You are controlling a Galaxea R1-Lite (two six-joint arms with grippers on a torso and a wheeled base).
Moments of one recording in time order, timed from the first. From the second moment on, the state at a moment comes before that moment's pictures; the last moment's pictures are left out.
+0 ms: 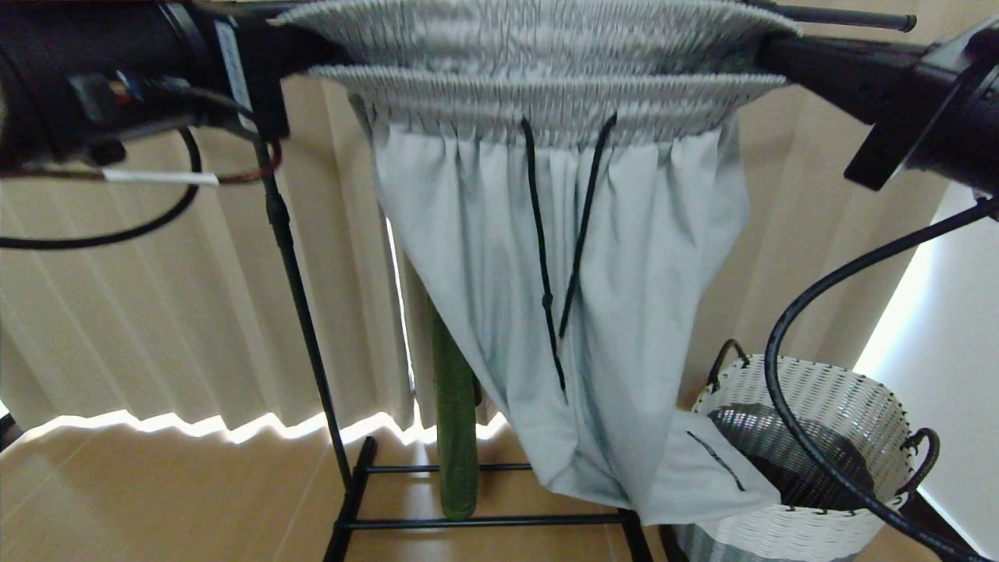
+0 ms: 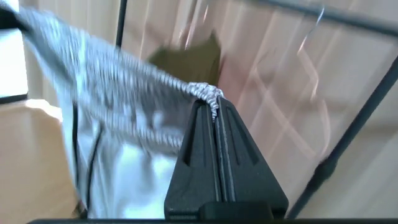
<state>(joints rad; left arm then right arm) -0.54 1.40 -1.34 -0.16 0.07 0.27 0.61 1.35 -1.09 -0.46 -0.02 -0.18</state>
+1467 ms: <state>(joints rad) -0.56 1.47 -1.22 -0.16 0.08 0.25 0.49 1.31 -0.92 -0.41 -0.02 -0.18</state>
